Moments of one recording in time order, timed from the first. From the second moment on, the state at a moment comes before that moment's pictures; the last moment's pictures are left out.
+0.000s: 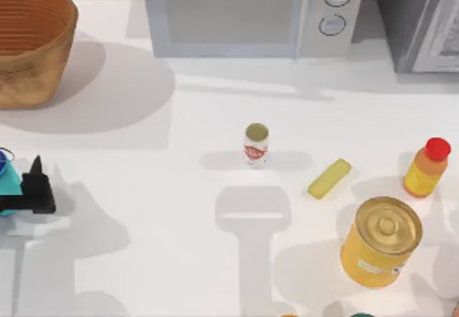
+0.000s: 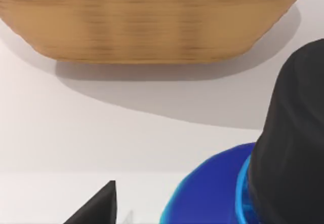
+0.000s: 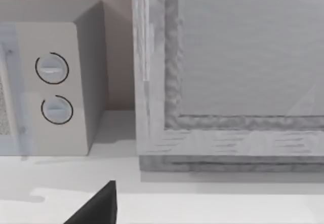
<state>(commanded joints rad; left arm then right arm) 0.14 1.99 0.15 1.53 0.17 0.07 0.00 0.00 0.00 0.00 0.00 0.00</state>
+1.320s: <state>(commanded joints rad) 0.14 1.99 0.15 1.53 0.17 0.07 0.00 0.00 0.00 0.00 0.00 0.00</state>
